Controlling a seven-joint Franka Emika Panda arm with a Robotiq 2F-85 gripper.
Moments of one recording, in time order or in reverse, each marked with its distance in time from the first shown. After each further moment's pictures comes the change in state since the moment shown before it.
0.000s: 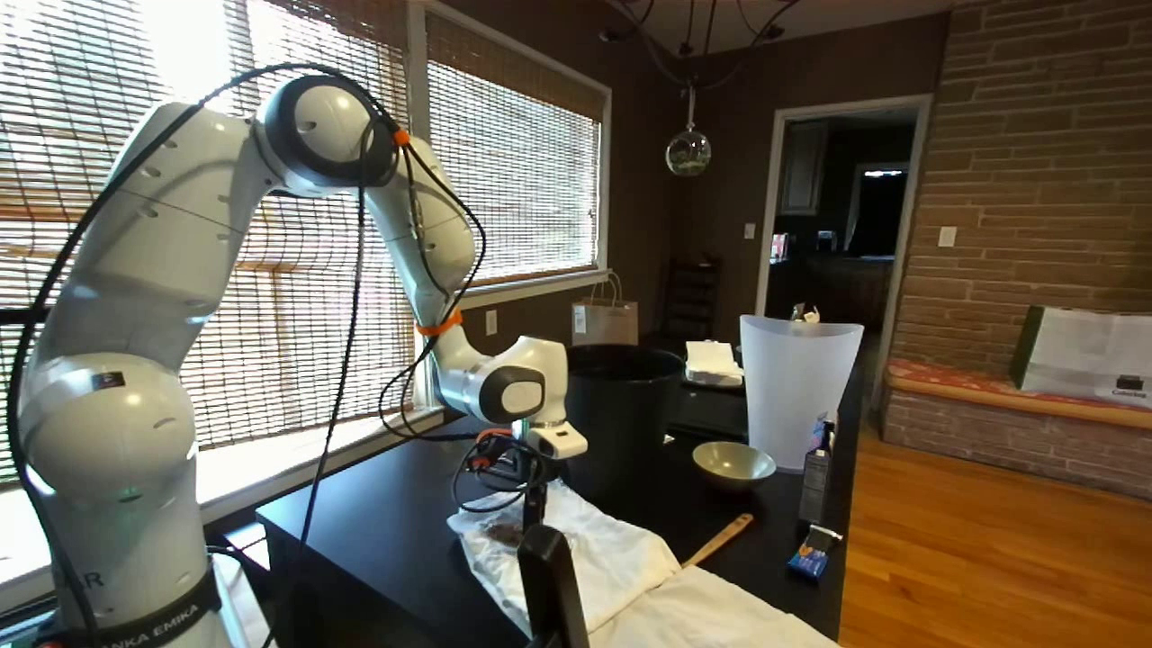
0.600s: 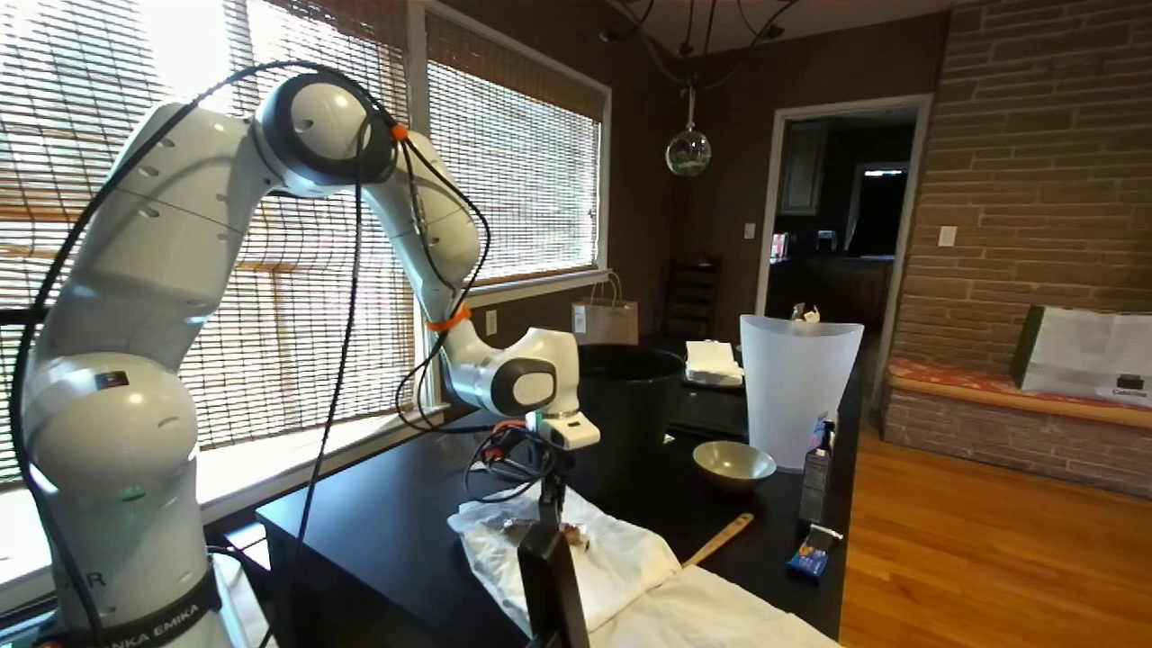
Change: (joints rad) arm 0.023 0.001 -0.051 0.046 0.000 0.002 0.073
